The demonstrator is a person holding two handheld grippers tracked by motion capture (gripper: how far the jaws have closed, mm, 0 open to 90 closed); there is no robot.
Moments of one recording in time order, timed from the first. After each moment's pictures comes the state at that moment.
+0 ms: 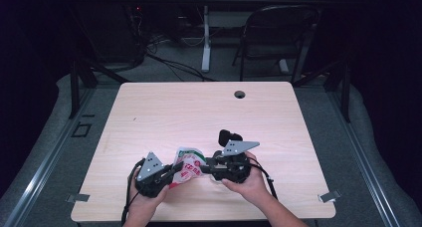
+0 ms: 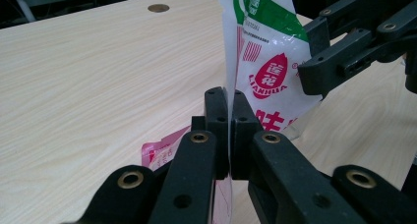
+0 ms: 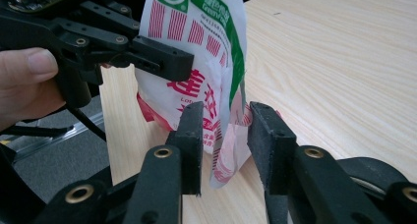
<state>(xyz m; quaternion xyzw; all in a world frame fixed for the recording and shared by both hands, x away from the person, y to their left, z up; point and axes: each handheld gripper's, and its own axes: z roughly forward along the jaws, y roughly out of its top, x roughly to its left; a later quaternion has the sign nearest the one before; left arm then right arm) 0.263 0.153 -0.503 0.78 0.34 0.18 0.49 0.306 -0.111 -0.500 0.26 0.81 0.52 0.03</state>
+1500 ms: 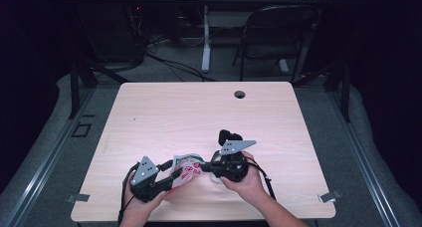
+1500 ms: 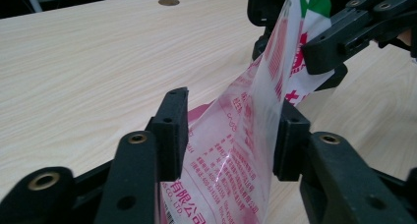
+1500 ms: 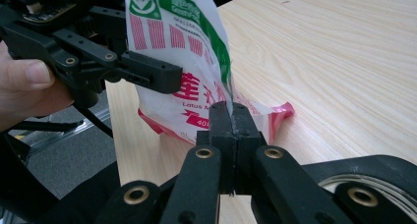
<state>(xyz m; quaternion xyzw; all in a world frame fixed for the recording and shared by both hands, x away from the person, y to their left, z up) 0.259 0.167 -0.517 0.77 0.36 0.18 0.49 0.310 -0.106 -0.503 0.26 0.82 0.51 0.01</state>
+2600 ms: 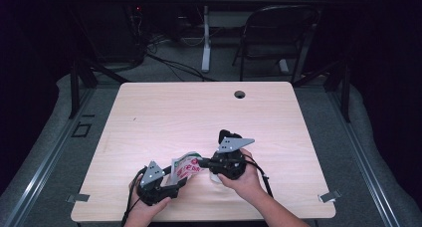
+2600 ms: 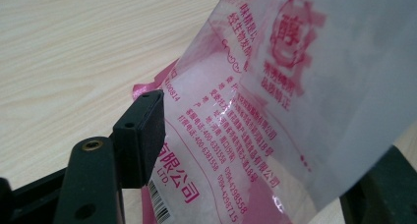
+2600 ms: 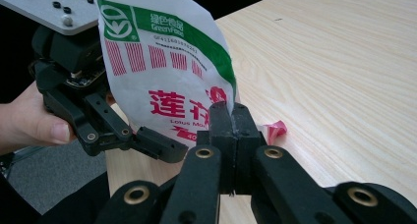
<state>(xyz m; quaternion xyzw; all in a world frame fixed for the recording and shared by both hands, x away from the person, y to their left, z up) 0.265 0.161 -0.553 0.79 0.37 0.15 0.47 0.312 -0.100 -0.495 0.26 0.81 0.52 0.03</state>
